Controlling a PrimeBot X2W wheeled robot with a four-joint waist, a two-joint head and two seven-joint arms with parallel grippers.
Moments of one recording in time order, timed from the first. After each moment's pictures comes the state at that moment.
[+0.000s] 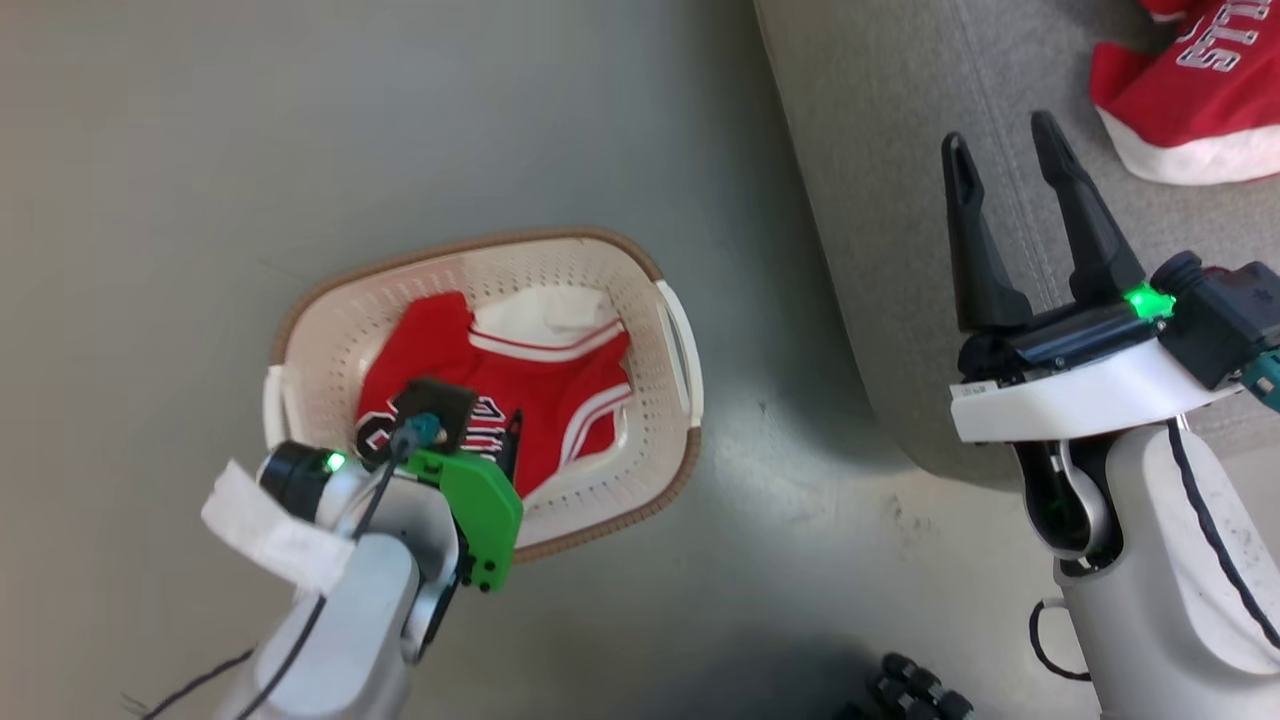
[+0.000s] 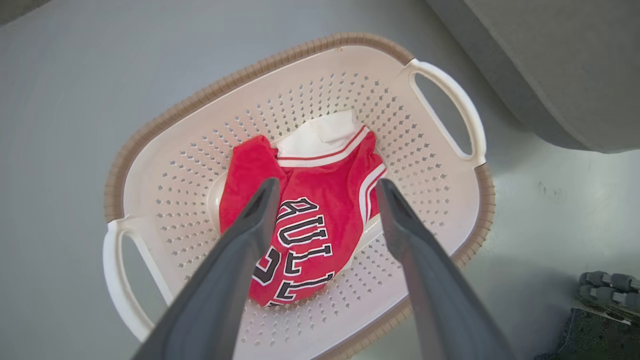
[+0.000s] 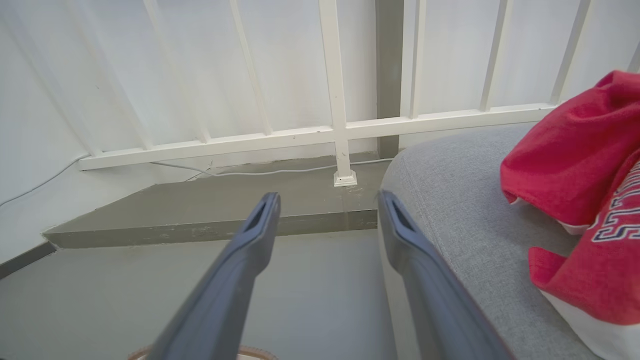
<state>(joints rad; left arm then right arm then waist) -0.40 0.10 -0.55 0.44 -0.27 0.02 0.11 -0.26 -0.10 0.20 -0.09 0.26 0.06 -0.21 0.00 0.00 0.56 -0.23</state>
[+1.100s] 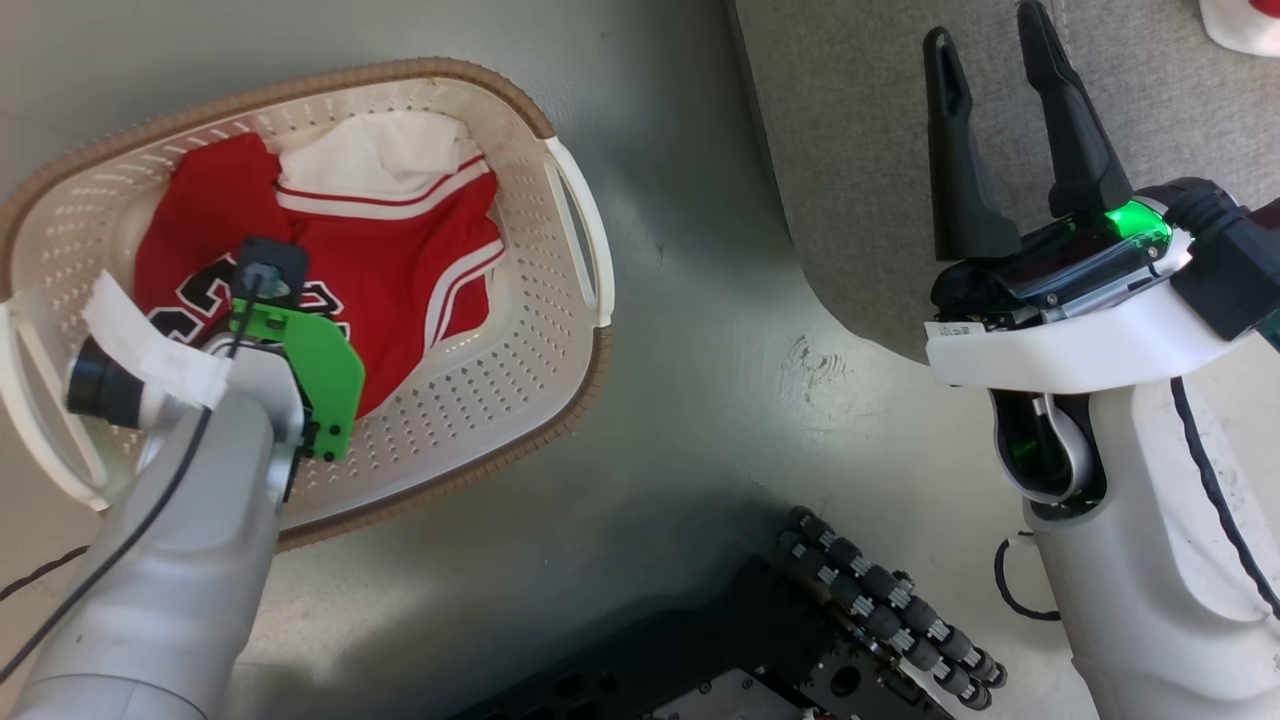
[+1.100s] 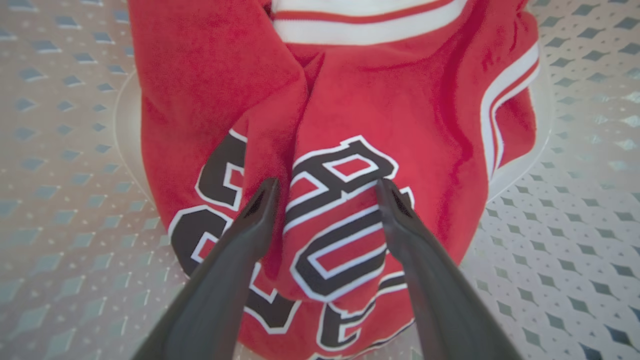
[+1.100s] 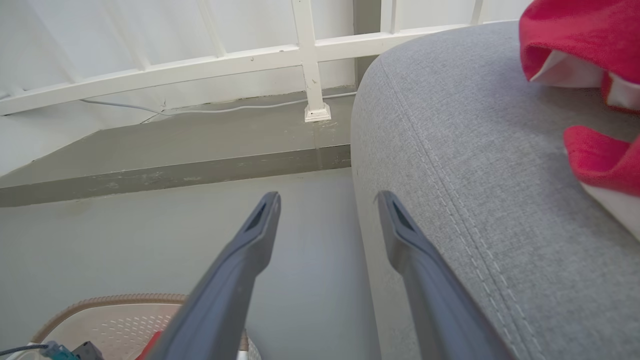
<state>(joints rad) -0.75 0.16 -0.49 0.89 -0.21 0.02 0.18 -0.39 -0.06 0.24 -0.12 0.31 0.07 -0.25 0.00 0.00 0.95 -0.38</state>
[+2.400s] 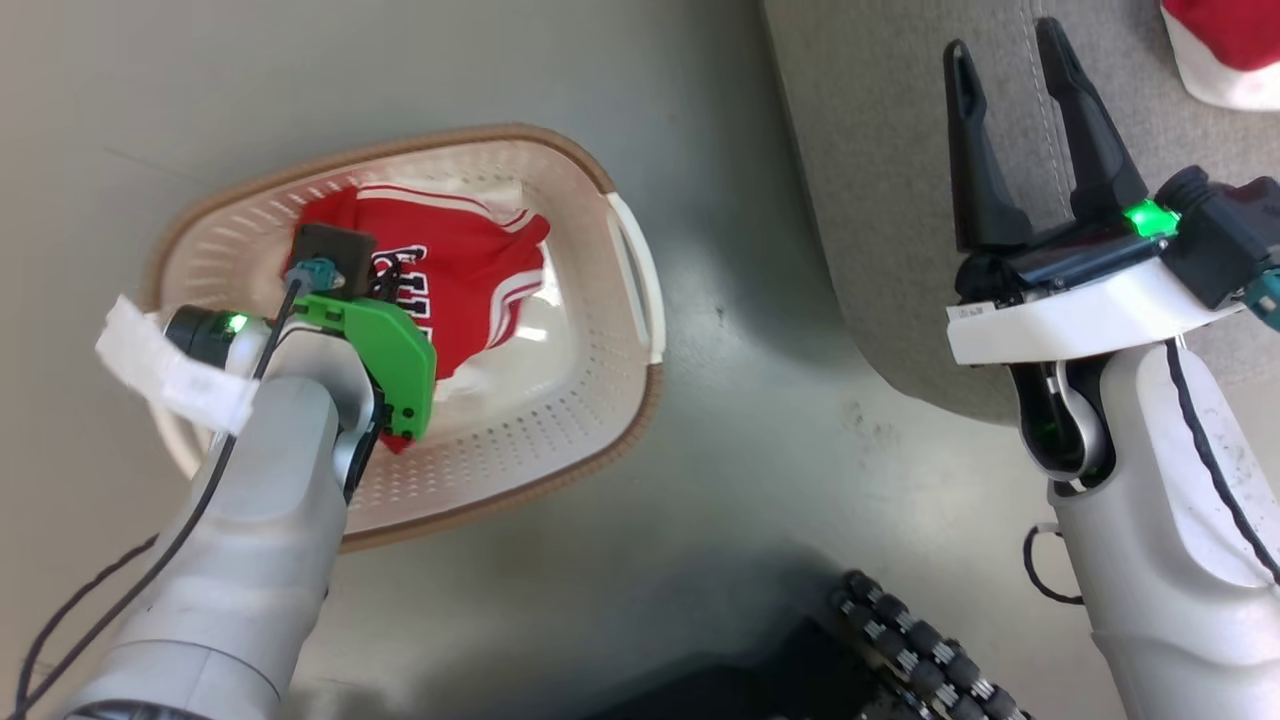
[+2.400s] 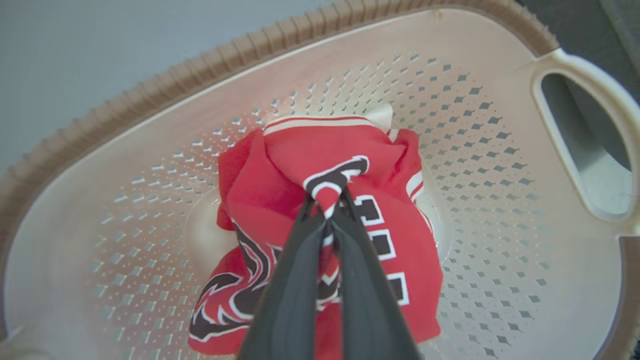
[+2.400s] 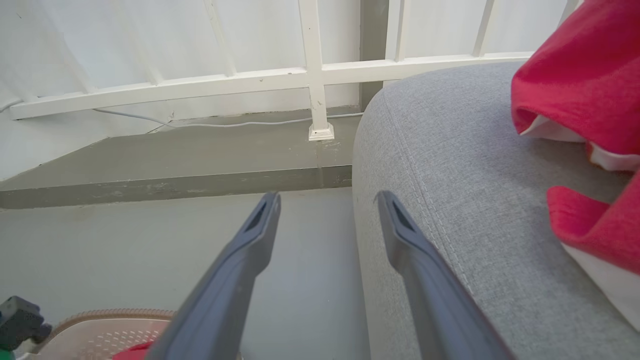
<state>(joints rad) -0.82 0.05 -0.49 1.02 -0.29 -0.09 -0.07 -0.42 -0.08 0.19 0.02 0.26 0.08 -0.25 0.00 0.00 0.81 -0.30</state>
